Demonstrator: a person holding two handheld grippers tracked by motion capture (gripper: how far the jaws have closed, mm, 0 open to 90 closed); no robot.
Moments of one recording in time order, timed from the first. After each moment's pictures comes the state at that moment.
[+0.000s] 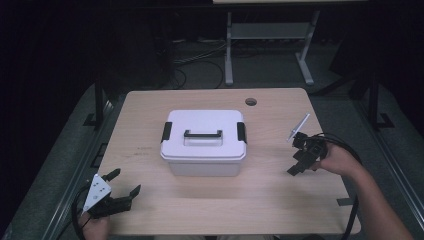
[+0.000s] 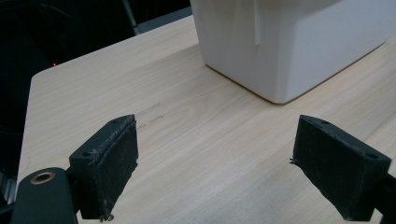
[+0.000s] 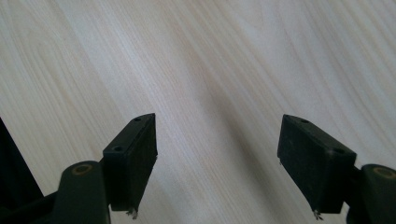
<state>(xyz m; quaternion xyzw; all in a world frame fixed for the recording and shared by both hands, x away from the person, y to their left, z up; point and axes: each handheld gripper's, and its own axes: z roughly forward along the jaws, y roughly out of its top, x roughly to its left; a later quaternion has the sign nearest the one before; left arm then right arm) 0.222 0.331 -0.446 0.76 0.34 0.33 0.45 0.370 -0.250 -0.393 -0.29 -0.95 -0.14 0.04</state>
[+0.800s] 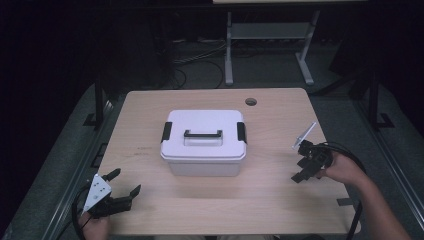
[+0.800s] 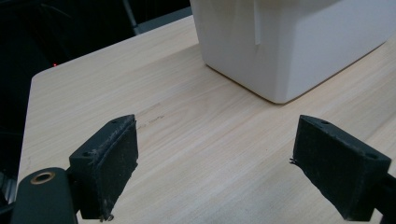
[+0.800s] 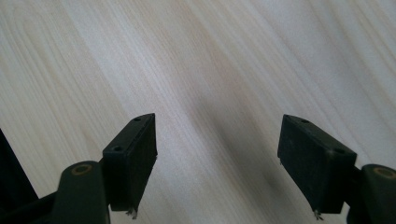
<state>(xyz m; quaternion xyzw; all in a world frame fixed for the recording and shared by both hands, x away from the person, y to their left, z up) 0.222 0.331 -0.446 0.76 0.34 0.33 0.45 0.357 -0.268 -0.414 -0.30 -0.94 -0.15 0.05</state>
